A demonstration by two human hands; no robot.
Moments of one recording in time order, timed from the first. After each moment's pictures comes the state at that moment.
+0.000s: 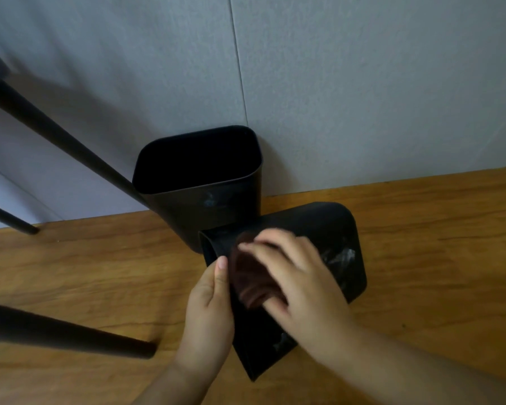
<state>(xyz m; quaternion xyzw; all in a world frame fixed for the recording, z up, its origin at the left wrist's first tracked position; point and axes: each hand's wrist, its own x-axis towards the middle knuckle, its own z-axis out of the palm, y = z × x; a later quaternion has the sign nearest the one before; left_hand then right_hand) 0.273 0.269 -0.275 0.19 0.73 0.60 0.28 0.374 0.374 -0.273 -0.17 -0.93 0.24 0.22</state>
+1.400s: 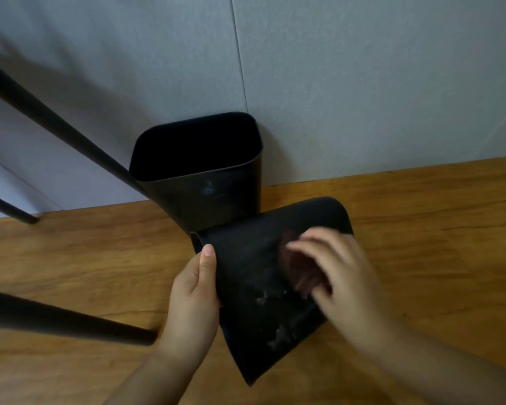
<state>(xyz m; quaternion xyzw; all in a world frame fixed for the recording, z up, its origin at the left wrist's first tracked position) 0.265 0.260 -0.271 0.15 0.73 0.60 0.30 0.407 0.403 -0.307 -0.23 -0.92 0.23 0.23</state>
